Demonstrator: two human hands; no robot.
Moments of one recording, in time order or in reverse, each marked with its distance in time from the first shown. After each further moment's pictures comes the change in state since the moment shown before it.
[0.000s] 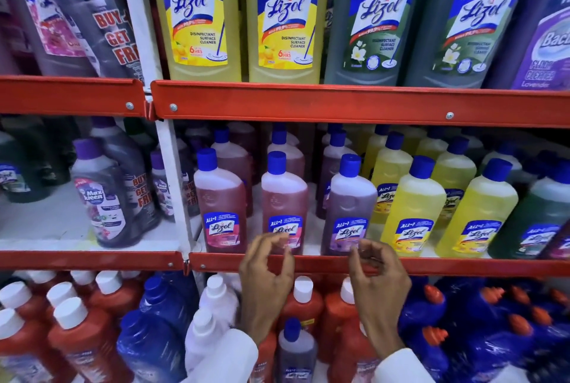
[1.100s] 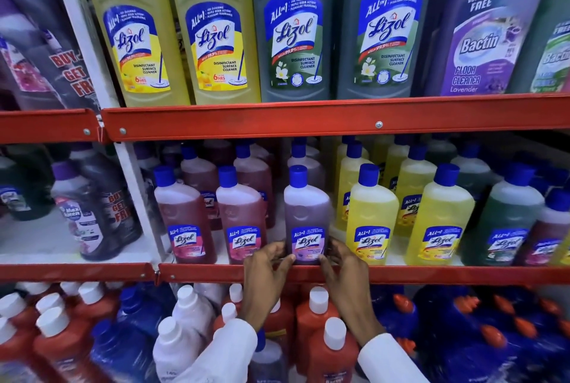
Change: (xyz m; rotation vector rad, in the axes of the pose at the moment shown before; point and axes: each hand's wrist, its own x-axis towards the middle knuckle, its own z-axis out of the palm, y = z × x) left_hand -0.001 0.006 0.078 0.026 -0.301 -0.226; right_hand 0.049 0.049 -0.012 -0.058 -0.486 0.044
